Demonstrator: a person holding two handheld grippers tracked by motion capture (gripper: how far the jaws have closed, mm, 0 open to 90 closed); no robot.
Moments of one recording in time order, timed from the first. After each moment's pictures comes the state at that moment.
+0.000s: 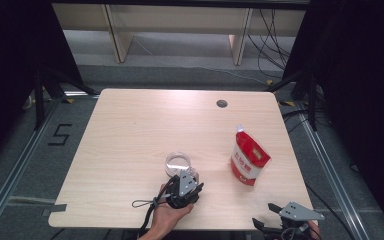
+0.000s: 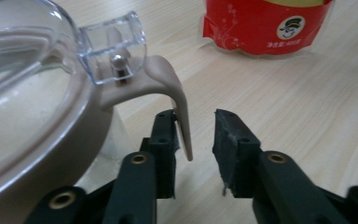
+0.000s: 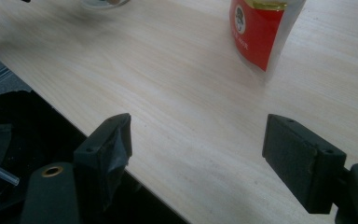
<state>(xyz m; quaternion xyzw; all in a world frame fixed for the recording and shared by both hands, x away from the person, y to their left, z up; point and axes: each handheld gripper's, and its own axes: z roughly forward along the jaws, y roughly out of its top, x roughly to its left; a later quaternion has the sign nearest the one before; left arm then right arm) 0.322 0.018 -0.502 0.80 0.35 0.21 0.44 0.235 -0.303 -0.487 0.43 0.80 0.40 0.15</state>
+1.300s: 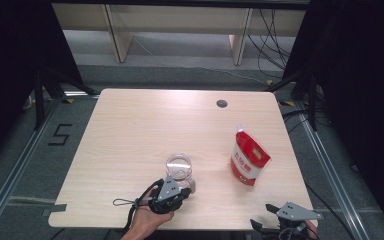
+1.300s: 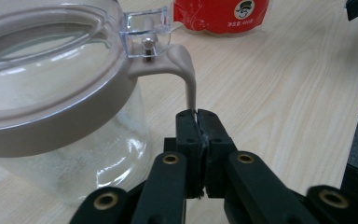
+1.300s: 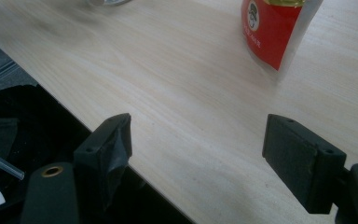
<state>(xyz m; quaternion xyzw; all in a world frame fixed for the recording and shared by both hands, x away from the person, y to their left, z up) 0.306 0.061 -0.494 0.82 0.29 0.13 0.47 0.238 -0.300 -0.489 0.40 0.81 0.40 0.15</state>
